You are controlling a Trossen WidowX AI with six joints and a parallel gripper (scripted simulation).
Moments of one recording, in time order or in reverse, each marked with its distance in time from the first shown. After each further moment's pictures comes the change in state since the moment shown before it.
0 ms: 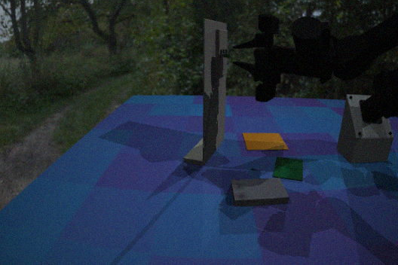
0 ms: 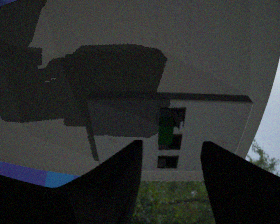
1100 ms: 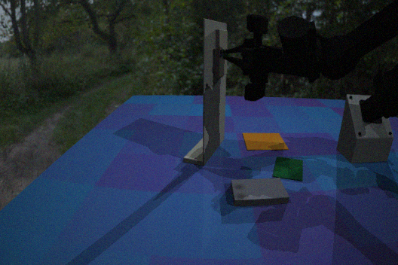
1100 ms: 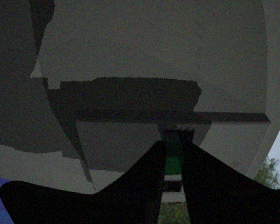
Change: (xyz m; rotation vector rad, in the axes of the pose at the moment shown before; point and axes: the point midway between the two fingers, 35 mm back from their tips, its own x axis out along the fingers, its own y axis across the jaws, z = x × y) arm 0.025 0.001 0.005 -0.001 -0.003 -0.003
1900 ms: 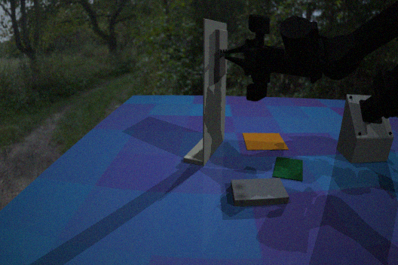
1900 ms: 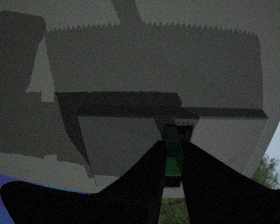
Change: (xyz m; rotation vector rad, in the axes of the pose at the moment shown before) arm -0.004 0.000 -0.002 -0.001 0.002 0.002
